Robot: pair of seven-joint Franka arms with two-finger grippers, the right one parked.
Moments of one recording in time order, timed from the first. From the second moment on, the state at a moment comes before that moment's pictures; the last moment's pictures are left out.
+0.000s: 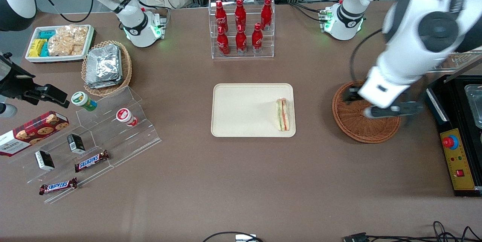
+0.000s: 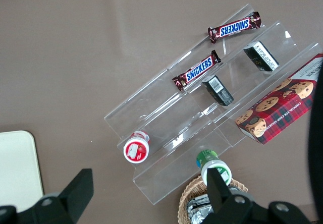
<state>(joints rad) 0.12 0.09 -0.36 -1.67 0.08 1.69 -0.33</state>
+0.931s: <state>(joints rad) 0.10 0.01 -0.18 -1.64 0.03 1.63 -0.23</state>
